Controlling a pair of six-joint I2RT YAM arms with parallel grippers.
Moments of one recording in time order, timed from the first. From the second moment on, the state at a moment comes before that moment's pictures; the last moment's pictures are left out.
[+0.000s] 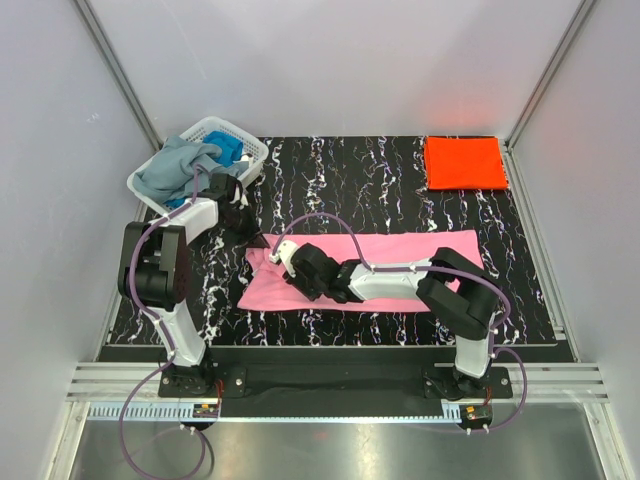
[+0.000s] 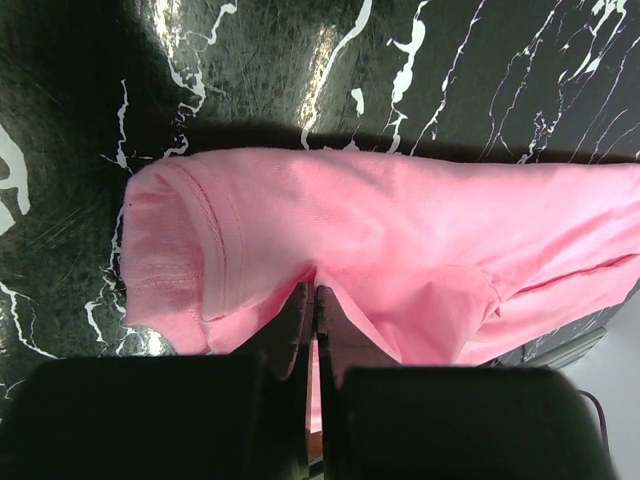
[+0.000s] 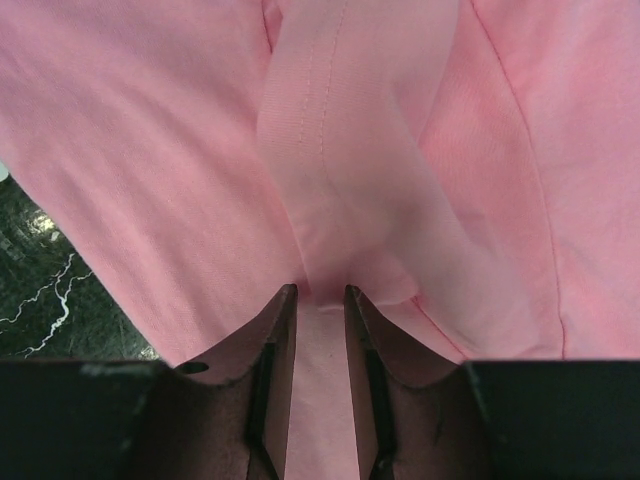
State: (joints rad) left arm -0.11 1.83 1.18 -0.56 0.42 -0.54; right arm 1.05 1.88 1.09 -0.01 0.11 -0.04
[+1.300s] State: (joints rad) left arm -0.17 1.61 1.06 -0.61 0.40 -0.57; right arm 1.05 1.58 0.98 -0.08 0.17 0.00
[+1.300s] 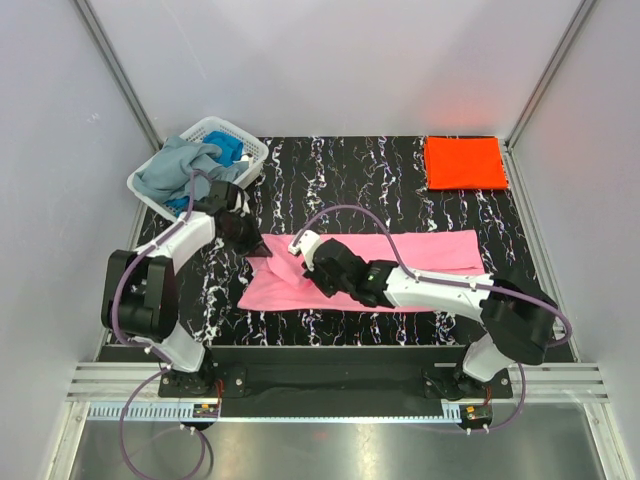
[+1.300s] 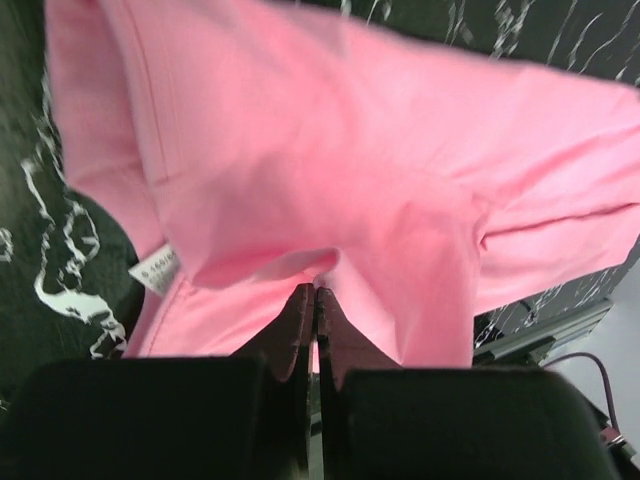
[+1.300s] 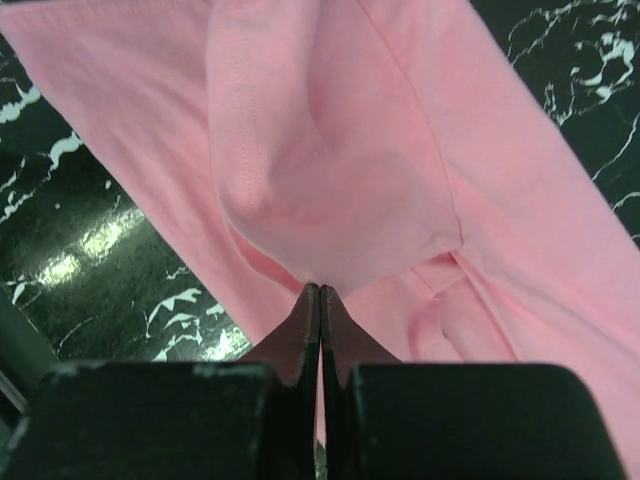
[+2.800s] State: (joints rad) left arm -0.25 1.65 1.03 -0.72 0.21 -0.64; right arm 0.77 1.73 1.04 -0.12 -0.21 0.23
